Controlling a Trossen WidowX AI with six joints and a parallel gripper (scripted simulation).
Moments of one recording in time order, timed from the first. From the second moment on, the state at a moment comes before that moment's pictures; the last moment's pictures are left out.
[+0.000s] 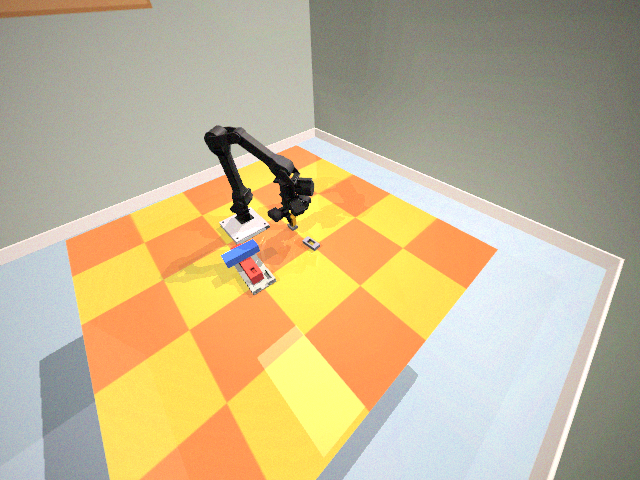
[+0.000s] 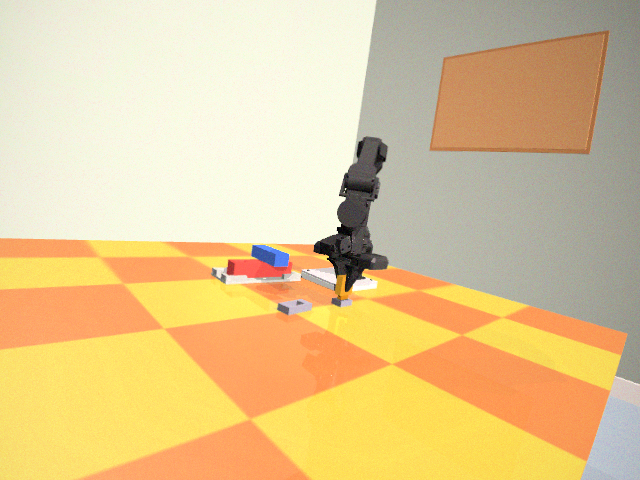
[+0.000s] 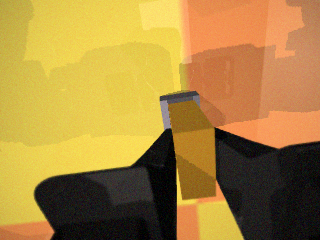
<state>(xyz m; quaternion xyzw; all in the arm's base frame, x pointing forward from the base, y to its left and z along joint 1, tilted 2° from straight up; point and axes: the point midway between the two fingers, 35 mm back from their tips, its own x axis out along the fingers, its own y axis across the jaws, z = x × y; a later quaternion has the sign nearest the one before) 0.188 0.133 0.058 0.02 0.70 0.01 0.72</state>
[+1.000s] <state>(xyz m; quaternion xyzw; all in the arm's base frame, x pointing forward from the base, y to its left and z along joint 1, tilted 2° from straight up) 0.188 0.131 0.153 0.02 0.70 0.01 0.72</state>
